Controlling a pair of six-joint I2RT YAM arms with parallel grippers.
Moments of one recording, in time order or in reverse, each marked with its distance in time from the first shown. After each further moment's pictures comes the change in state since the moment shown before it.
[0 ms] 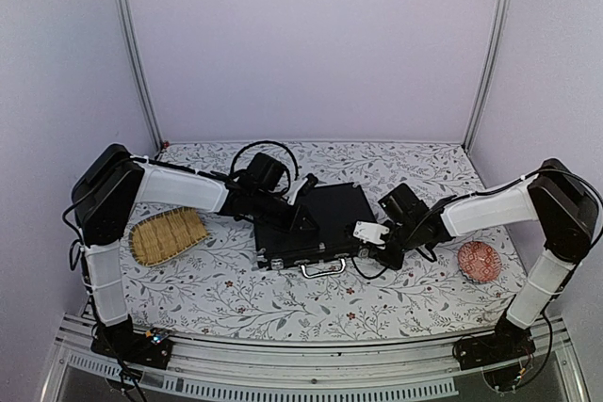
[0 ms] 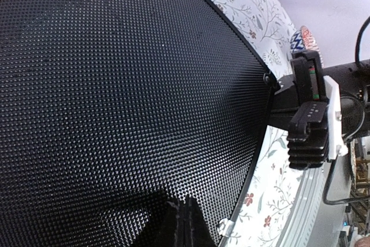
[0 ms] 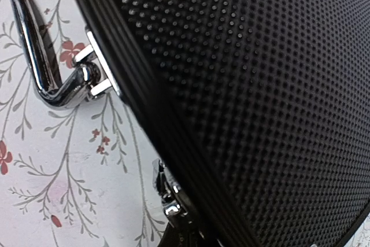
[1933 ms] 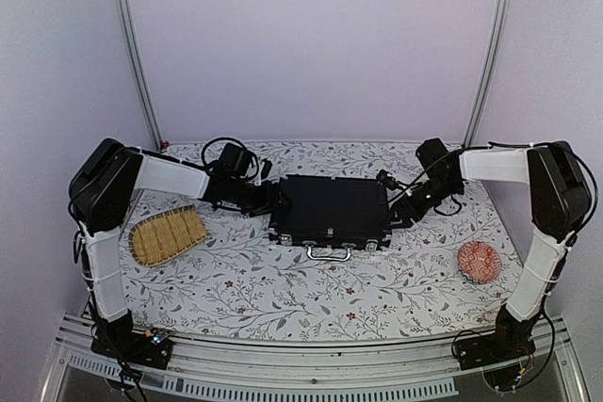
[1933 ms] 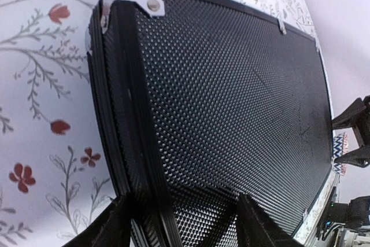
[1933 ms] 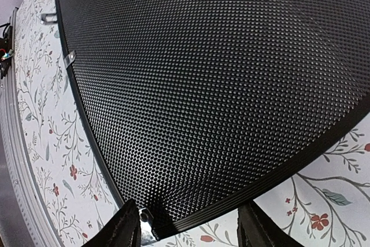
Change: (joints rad) left arm 0.211 0.025 -0.030 0.060 -0.096 -0.224; right arm -0.379 0.134 0.357 -0.406 -0.555 0.131
